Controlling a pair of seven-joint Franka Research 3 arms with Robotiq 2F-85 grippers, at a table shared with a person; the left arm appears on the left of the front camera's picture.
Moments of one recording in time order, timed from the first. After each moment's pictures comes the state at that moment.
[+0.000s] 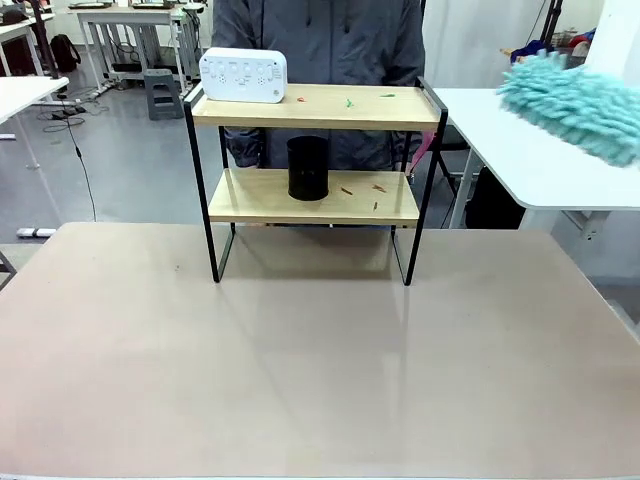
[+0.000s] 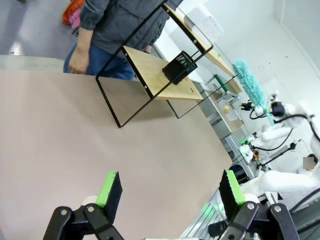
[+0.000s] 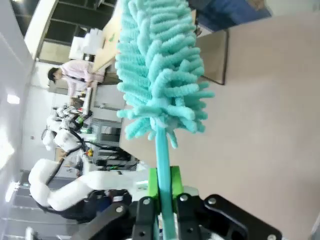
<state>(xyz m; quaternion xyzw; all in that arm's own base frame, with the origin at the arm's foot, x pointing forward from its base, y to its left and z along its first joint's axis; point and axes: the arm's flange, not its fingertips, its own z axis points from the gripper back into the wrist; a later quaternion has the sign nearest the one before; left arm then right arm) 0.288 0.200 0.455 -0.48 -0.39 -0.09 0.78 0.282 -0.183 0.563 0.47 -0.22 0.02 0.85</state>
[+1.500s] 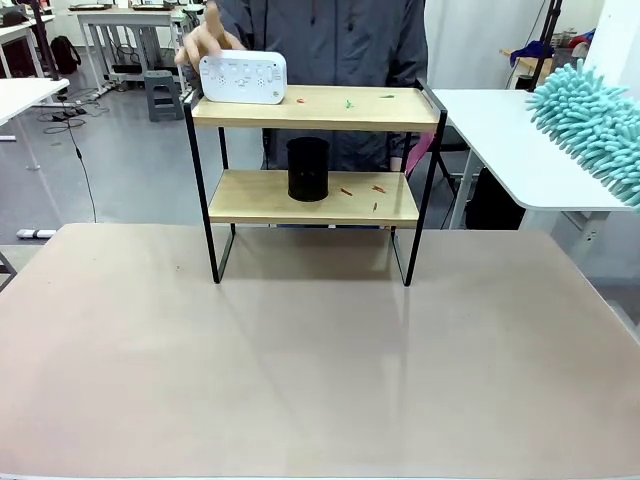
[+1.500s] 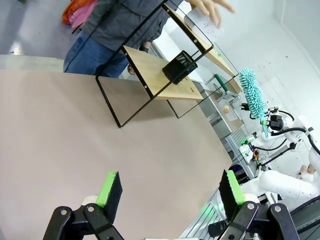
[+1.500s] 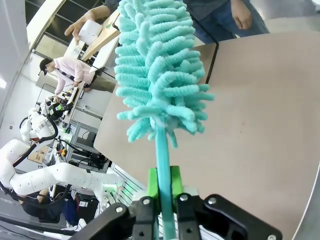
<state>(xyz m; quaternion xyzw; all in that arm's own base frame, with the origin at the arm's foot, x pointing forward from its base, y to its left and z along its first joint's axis) 0.289 0.200 0.455 -0.48 -0.39 -0.09 0.78 0.231 -0.189 0.513 0.44 -0.30 0.07 0.84</state>
